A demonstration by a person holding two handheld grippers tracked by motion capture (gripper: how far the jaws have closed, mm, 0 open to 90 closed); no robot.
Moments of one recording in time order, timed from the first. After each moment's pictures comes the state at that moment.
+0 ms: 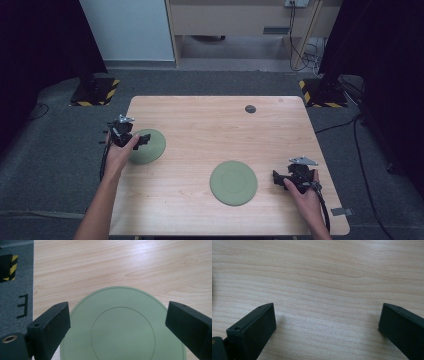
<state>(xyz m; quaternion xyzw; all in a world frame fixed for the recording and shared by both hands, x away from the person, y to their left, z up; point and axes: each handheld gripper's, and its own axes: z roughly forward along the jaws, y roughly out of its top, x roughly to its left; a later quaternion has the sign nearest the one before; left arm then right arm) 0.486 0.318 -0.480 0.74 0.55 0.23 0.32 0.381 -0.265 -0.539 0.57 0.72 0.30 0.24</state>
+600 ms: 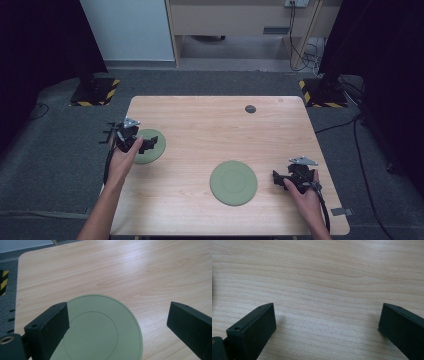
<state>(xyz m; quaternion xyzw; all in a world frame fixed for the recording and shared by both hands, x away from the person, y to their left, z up) 0.455 0.289 -0.461 0.75 0.51 0.23 0.36 0.381 -0.264 -0.539 0.57 0.72 0.30 0.24</state>
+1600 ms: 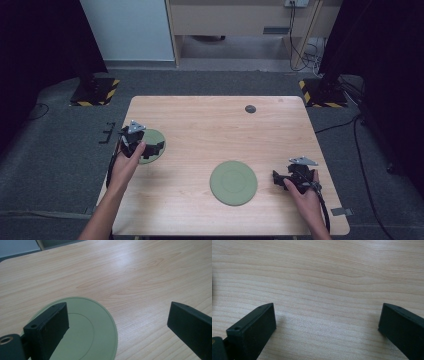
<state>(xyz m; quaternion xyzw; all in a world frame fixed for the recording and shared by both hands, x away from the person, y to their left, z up) 0.436 0.269 -0.453 0.76 0.47 0.22 0.38 0.381 -0.264 -0.539 0.57 0.72 0.30 0.24</state>
